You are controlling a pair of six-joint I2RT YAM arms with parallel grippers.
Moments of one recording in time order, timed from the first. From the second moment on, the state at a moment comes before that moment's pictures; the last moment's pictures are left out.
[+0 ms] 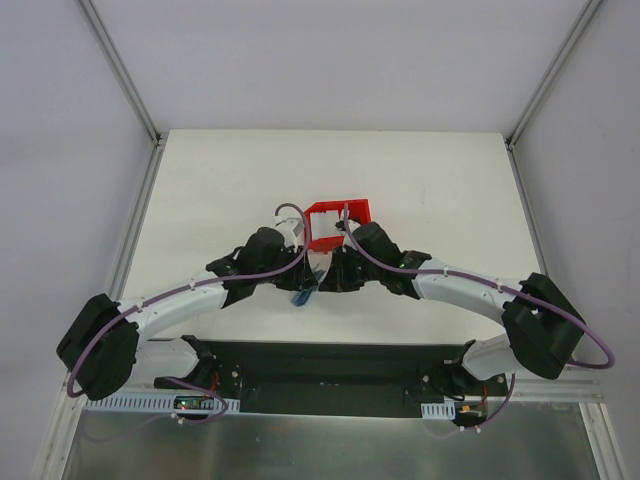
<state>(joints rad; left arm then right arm) -0.73 1.19 0.60 -0.10 0.19 -0.60 0.87 1.42 0.79 -0.10 -0.30 0.69</state>
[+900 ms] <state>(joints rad) -0.74 1.22 0.66 -0.21 0.10 -0.55 0.87 1.42 0.81 -0.13 -0.30 0.68</state>
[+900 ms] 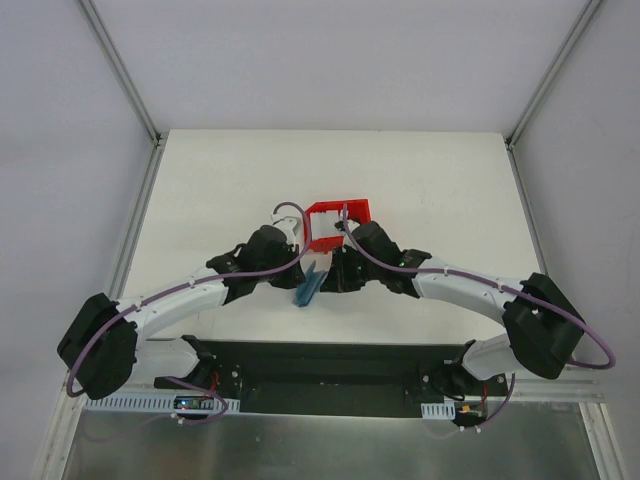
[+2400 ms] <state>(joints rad) -0.77 0.90 0.42 -0.26 -0.08 -0.86 0.78 1.51 0.76 -0.36 -0.12 0.56</state>
